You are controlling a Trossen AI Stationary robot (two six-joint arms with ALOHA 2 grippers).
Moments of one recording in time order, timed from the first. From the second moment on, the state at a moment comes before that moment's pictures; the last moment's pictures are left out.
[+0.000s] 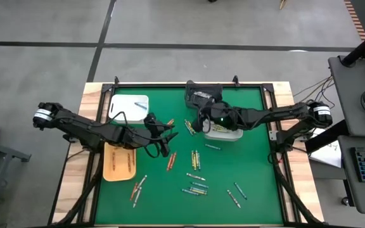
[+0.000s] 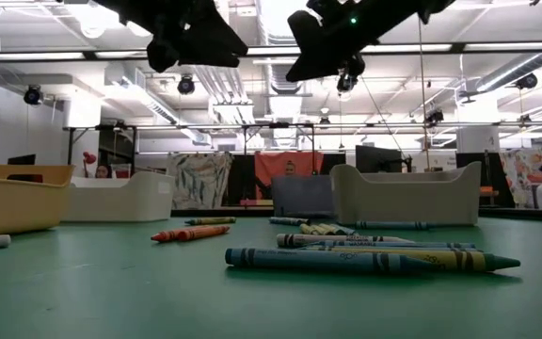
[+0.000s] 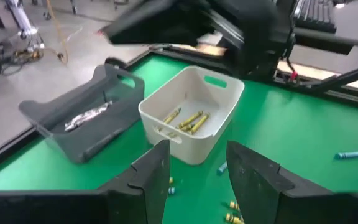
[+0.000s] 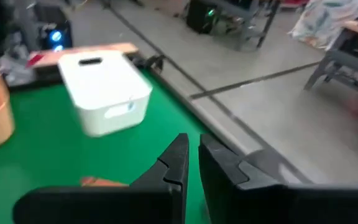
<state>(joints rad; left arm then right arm) -0.22 1.31 0.83 0.07 -0.61 -0.31 -0.07 1.49 1.03 0.09 0.54 0.04</state>
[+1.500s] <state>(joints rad) -0.38 1.57 0.85 -0.21 -0.30 -0.85 0.29 1.49 1.01 -0.56 -0.03 0.40</state>
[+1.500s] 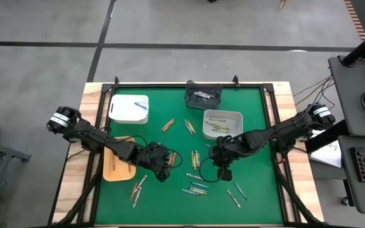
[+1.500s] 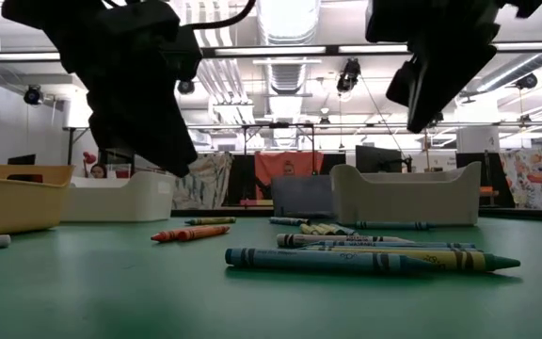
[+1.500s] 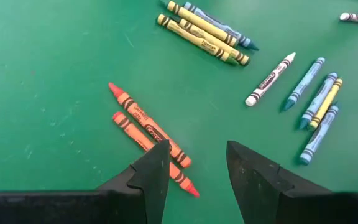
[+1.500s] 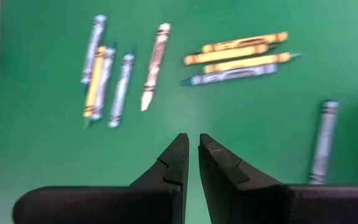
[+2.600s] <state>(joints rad) -0.38 1.71 0.86 -0.21 -0.53 -0.93 0.28 1.49 1.01 -0.48 0.06 0.34</state>
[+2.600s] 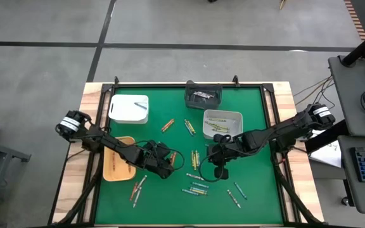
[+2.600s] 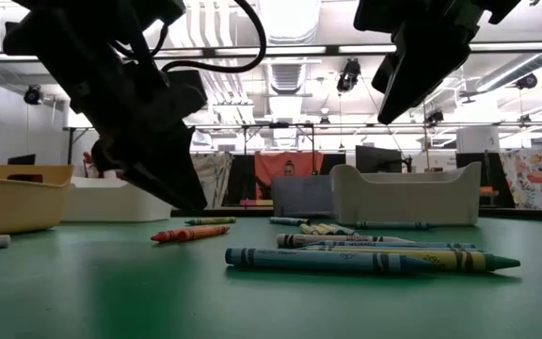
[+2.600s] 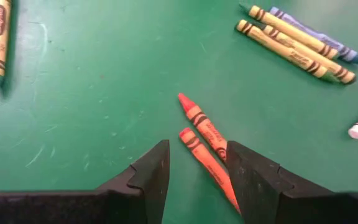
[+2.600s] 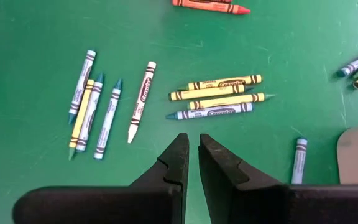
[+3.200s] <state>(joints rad) -0.38 1.80 0.86 -0.19 -0.51 -0.94 0.28 1.49 1.01 -0.48 0.08 0.34</state>
